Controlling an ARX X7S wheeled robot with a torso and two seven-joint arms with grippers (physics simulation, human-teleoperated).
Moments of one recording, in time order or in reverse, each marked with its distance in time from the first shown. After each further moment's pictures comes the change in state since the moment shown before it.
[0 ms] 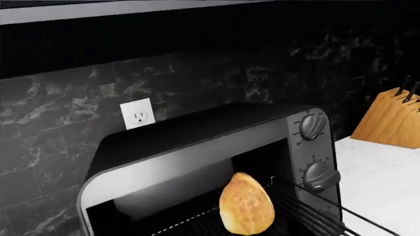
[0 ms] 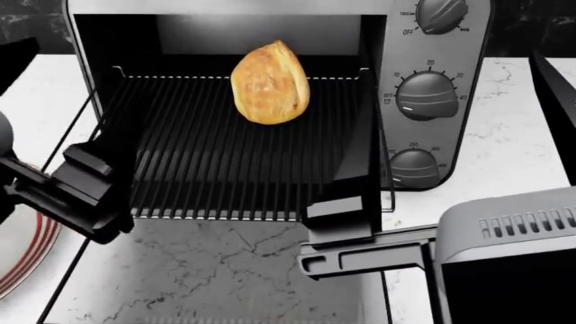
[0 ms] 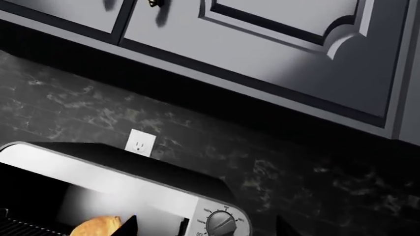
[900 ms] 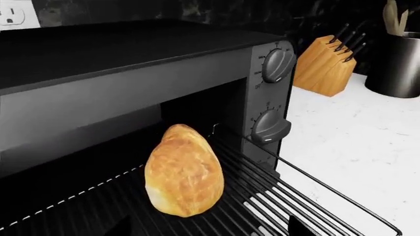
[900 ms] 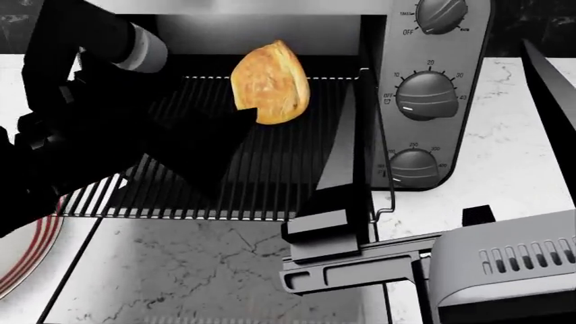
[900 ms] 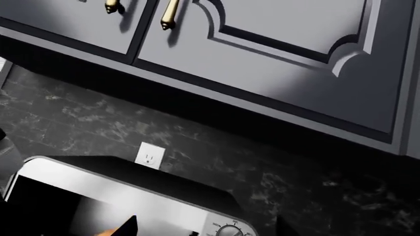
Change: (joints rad) left arm -0.157 0.124 0.295 -0.614 0.296 0.116 0.528; right arm 0.342 0.197 -0.547 -0.004 -0.024 -0.357 0.117
